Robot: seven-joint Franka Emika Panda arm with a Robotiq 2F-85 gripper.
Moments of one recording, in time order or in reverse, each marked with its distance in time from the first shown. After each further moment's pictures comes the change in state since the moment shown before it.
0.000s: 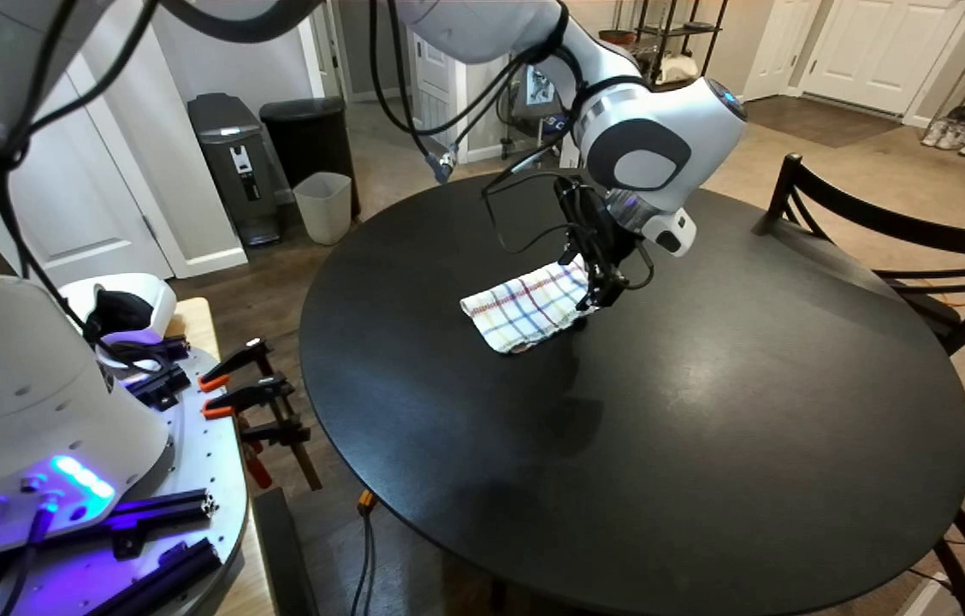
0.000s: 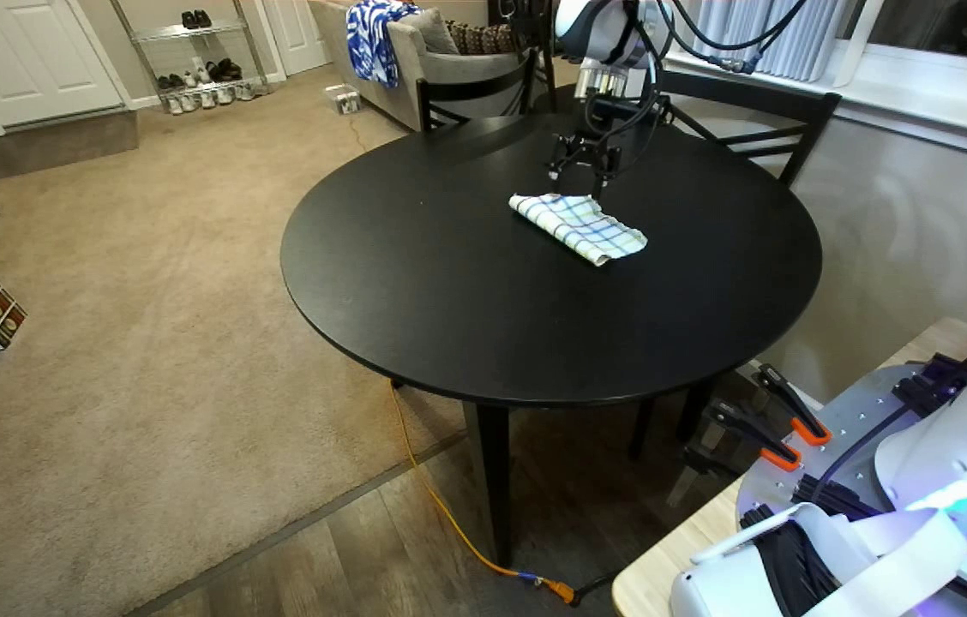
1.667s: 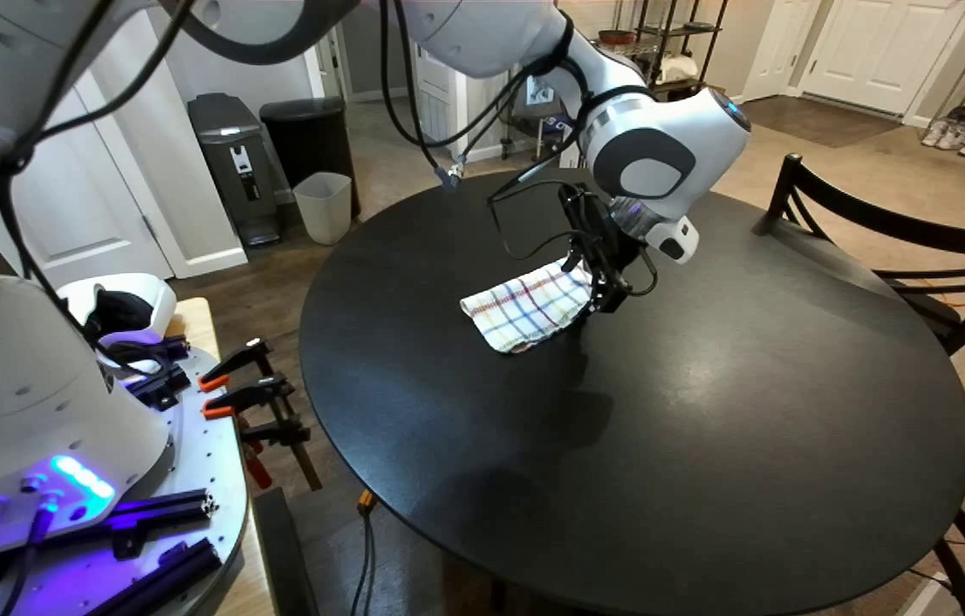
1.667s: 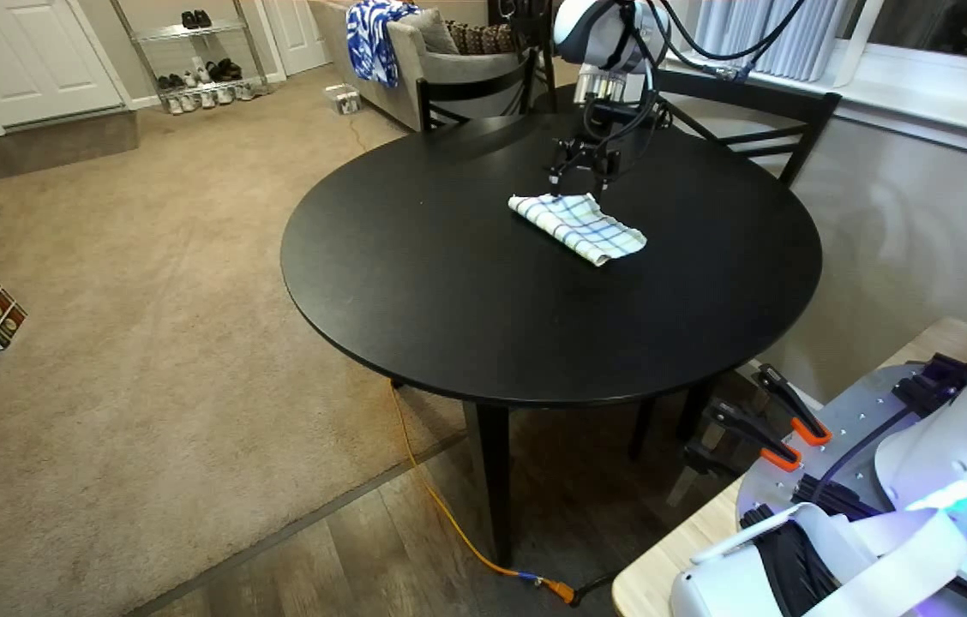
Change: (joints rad) arm 0.010 0.047 -0.019 0.060 0.002 -0.028 0.000
